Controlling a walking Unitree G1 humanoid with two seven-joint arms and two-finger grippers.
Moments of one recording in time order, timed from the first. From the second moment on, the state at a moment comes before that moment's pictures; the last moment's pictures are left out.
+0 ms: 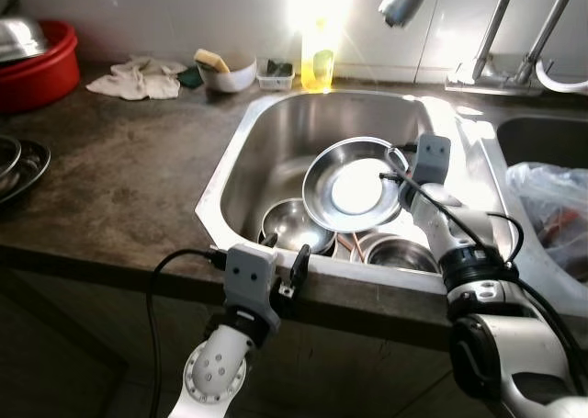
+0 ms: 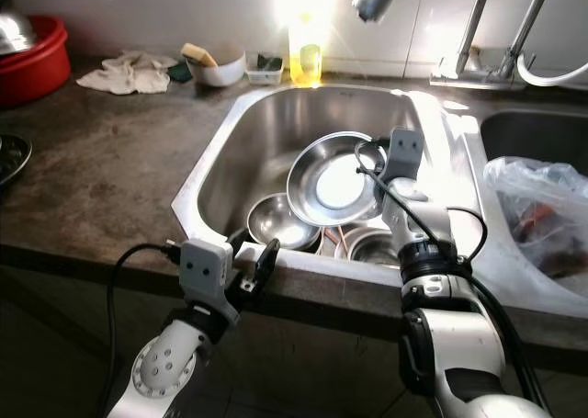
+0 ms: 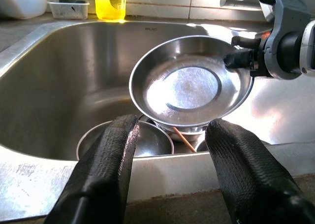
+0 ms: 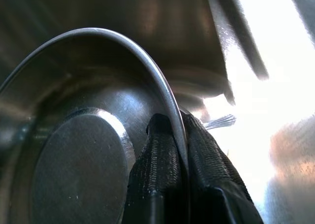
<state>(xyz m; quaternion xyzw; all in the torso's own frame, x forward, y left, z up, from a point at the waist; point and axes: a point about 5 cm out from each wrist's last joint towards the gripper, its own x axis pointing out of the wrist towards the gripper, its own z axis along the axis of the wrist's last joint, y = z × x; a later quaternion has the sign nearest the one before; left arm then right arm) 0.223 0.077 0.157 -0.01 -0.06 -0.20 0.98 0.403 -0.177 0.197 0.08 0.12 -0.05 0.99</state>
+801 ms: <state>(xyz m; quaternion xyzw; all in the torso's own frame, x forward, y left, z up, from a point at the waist) 0.224 0.078 0.158 -0.01 -0.06 -0.19 0.98 0.399 -0.169 0.216 0.05 0.02 -0.03 1.00</state>
